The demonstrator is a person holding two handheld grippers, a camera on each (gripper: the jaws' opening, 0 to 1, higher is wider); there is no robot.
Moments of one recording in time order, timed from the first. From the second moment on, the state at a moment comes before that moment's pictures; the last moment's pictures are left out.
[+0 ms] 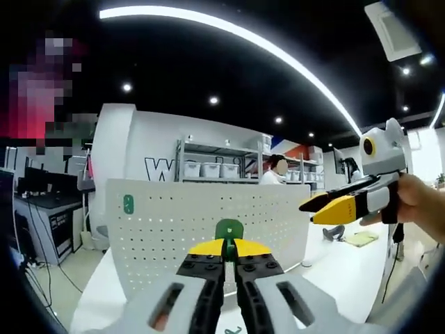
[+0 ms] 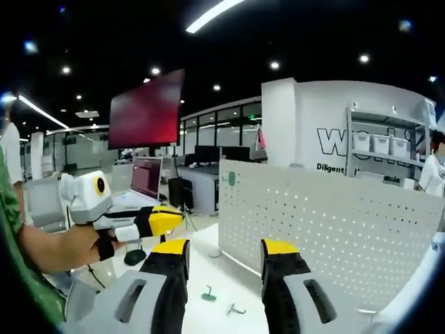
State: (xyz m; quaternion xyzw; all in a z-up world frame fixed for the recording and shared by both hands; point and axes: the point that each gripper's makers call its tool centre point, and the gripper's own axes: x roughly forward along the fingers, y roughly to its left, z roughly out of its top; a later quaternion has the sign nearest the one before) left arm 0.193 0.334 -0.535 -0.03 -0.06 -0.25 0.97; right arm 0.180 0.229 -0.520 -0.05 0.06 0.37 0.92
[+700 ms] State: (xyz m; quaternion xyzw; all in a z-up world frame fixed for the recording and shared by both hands) left arm 0.213 0.360 -0.512 -0.05 -0.08 -0.21 0.97; right arm 0.164 0.208 -0.488 -0.05 0.01 0.35 0.94
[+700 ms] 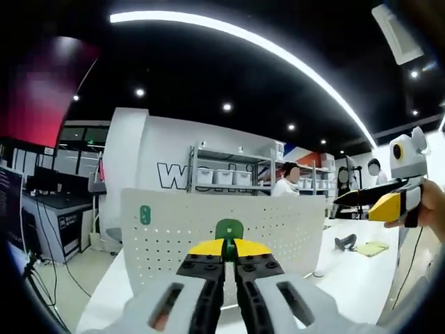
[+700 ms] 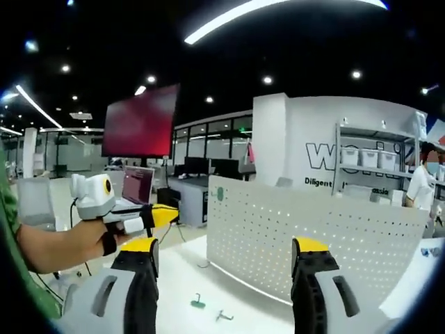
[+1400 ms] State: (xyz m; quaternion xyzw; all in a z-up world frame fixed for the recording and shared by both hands) left arm 0.226 0.369 -0.497 -0.06 -0.09 -0.18 0.98; right arm 0.158 0.193 -0.477 -0.04 0.01 0.34 0.94
